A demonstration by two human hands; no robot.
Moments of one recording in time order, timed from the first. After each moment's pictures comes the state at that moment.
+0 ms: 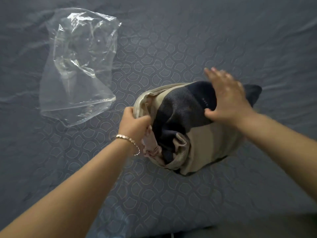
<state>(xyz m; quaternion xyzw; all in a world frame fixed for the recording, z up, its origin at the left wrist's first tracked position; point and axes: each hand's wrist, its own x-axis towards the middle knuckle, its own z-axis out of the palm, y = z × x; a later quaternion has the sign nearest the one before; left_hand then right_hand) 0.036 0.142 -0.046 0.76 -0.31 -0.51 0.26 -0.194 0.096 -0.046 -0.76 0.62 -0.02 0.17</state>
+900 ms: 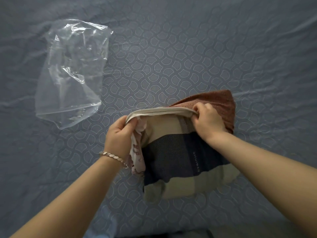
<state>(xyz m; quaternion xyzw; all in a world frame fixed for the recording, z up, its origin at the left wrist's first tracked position) -0.006 0.164 -0.032 0.72 -0.35 -0.47 0.38 -0.217 0.112 -0.095 -0.65 0.71 -0.06 0.27</state>
